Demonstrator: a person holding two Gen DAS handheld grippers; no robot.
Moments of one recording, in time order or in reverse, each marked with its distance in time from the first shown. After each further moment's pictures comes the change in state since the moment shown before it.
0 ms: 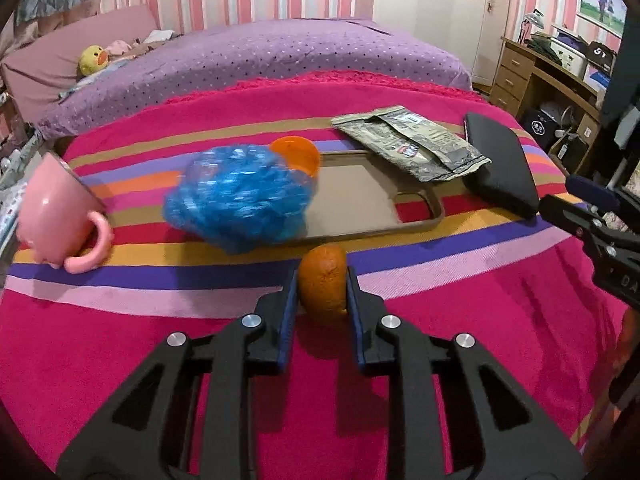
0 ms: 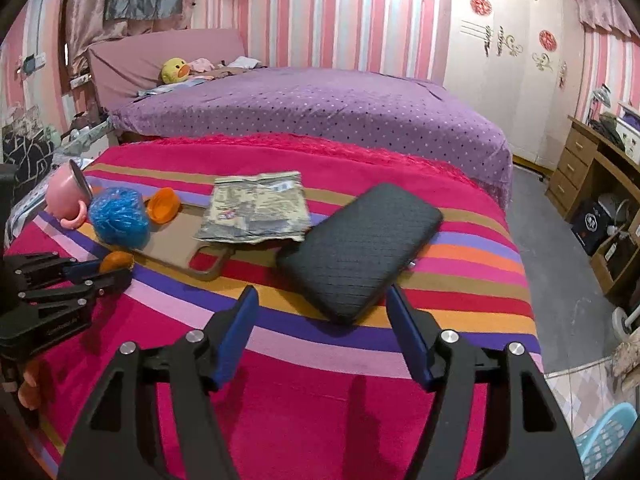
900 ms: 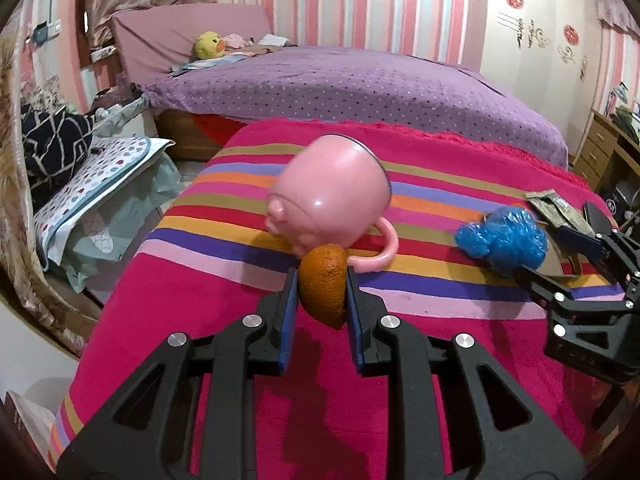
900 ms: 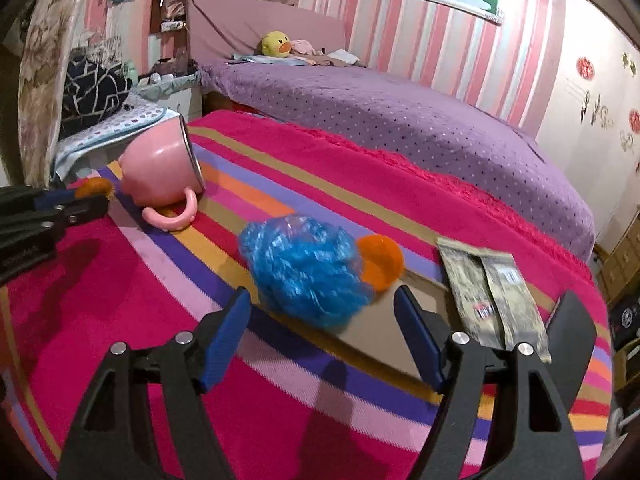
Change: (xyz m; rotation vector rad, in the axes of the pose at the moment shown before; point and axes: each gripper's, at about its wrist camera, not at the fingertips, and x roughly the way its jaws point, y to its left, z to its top) left arm -0.054 0.158 -0.018 -0.260 -0.105 0.255; right arm 0.053 0.182 0.039 -0.278 0.005 0.187
